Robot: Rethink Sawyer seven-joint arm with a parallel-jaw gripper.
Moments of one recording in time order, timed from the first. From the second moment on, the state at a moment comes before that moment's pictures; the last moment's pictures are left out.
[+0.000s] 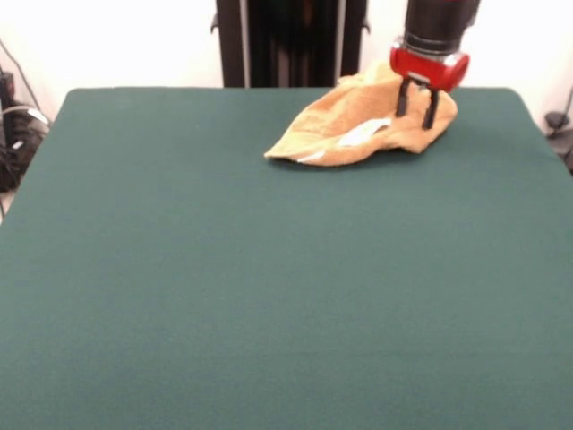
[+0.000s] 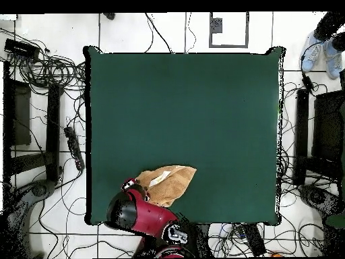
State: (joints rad) arm 0.09 -0.55 0.02 2.24 0.37 -0.17 2.23
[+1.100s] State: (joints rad) arm 0.14 -0.56 -0.02 2.22 0.32 -0.13 2.23
